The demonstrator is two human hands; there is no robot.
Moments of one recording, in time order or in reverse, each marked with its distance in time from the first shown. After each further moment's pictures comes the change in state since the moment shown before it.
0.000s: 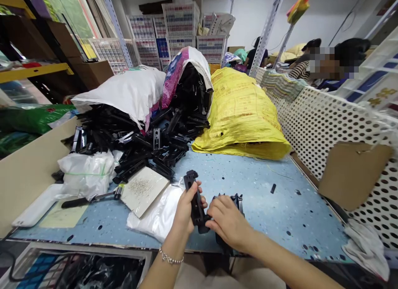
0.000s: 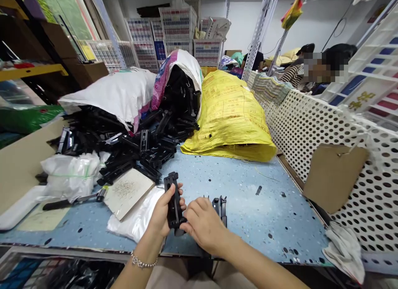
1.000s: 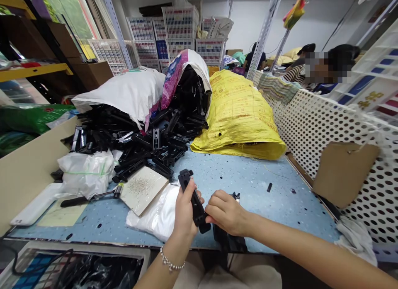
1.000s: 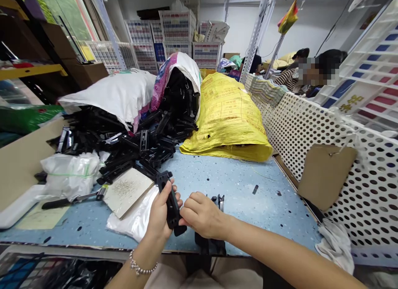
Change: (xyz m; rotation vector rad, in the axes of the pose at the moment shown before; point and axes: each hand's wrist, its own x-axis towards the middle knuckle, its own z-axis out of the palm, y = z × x) left_hand -0.025 0.006 0.021 -0.183 0.067 0.081; right_hand 0.018 0.003 -0.018 -0.336 0.135 -0.540
